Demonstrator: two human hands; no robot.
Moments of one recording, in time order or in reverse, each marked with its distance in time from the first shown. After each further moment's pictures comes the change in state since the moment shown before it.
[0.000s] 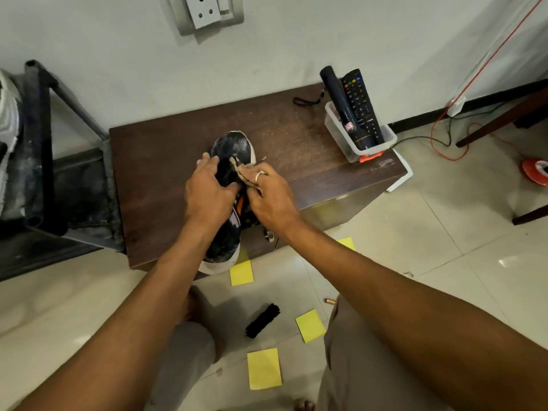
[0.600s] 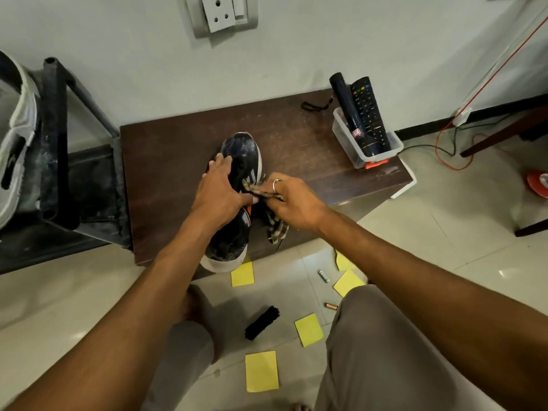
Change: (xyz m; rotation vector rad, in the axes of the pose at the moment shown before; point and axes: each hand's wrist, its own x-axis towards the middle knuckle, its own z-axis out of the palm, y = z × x) left_hand 0.002 0.006 -0.011 0.050 -0.237 -0.018; right_hand 0.003 0.005 -0.049 -0.178 -0.364 -0.117
